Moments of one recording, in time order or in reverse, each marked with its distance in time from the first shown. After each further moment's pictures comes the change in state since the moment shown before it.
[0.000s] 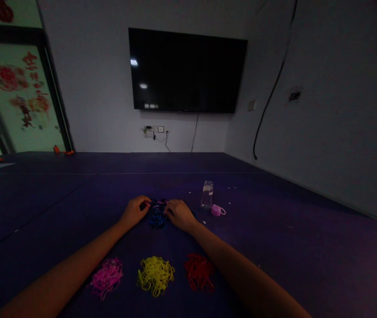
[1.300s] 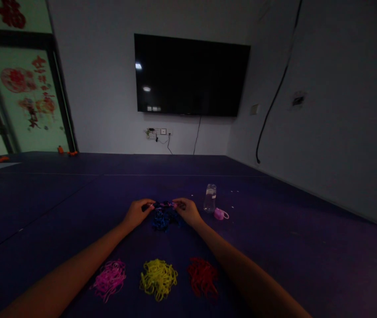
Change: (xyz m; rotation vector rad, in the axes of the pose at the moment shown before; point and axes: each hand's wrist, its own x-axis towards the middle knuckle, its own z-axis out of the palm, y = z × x) left_hand 0.000 0.002 0.000 -0.130 -0.032 -0.070; right_hand 0.003 0.037 0.023 0.676 0.354 0.287
